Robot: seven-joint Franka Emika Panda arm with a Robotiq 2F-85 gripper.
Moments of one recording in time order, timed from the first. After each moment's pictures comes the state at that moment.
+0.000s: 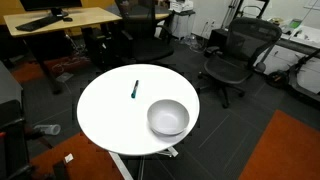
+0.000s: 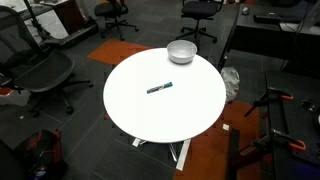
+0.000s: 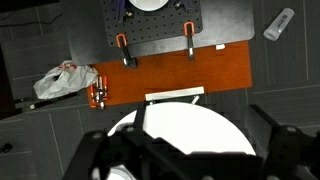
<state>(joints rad) 0.01 -0.67 0.18 -2.30 0.06 1.44 0.30</state>
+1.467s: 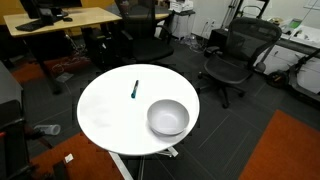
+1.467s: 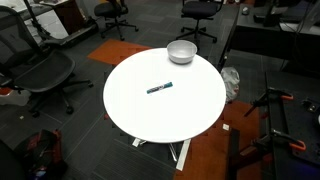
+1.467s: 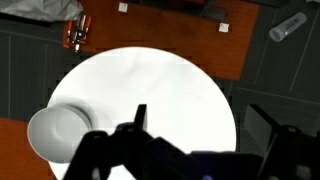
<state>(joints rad) 0.03 -0.36 0.09 -2.30 -0.02 1.84 -0.08</state>
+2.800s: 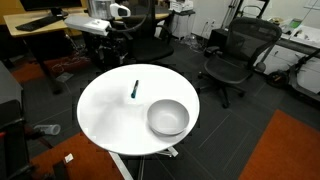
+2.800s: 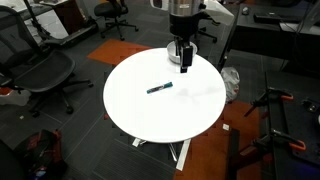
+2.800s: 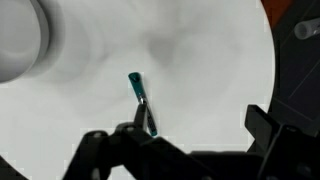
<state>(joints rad) 0.03 0.23 0.05 -2.09 -0.04 2.31 -0.41</state>
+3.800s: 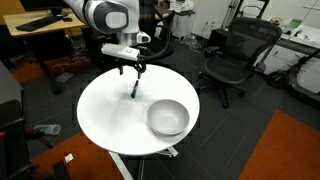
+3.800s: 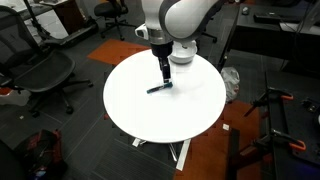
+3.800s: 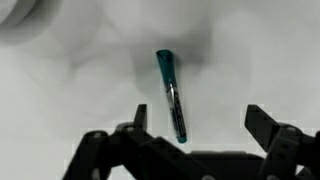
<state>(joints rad) -0.02 0.59 0.05 -1.81 -0.07 2.36 -0.51</state>
